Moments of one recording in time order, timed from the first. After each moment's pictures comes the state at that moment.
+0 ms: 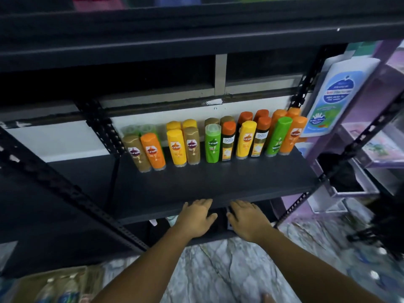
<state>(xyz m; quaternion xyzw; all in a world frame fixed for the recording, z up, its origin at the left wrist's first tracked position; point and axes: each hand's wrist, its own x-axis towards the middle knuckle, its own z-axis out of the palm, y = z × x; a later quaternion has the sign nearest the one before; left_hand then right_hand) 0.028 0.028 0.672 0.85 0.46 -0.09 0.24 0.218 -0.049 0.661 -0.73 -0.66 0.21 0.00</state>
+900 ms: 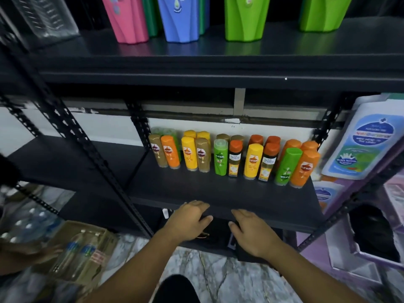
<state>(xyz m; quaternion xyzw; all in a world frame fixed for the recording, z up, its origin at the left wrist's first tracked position) 0.102 -0.054 0.760 0.80 0.57 0.01 0.21 0.330 -0.082 0.749 -0.59 -0.77 0.25 0.02</state>
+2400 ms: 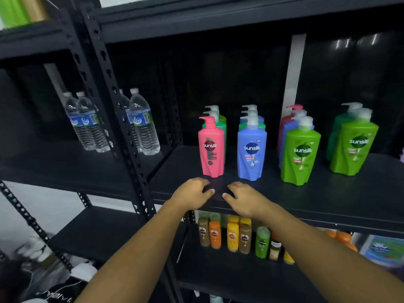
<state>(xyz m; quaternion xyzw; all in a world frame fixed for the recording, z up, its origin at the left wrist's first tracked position) -0.076 0.075 1.166 0.78 0.60 0.11 0.11 0.126 0.067 1.153 -0.58 -0.79 0.16 0.09</state>
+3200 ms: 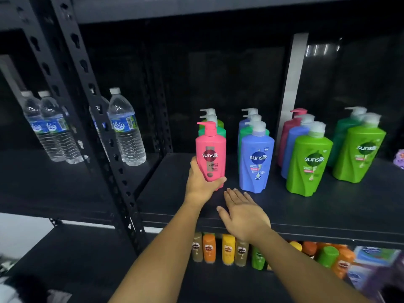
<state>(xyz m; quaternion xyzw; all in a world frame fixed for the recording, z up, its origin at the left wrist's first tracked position) -0.060 0.182 1.135 0.62 0.55 0.48 0.30 0.096 0.105 1.108 -0.61 -0.79 0.01 0.07</state>
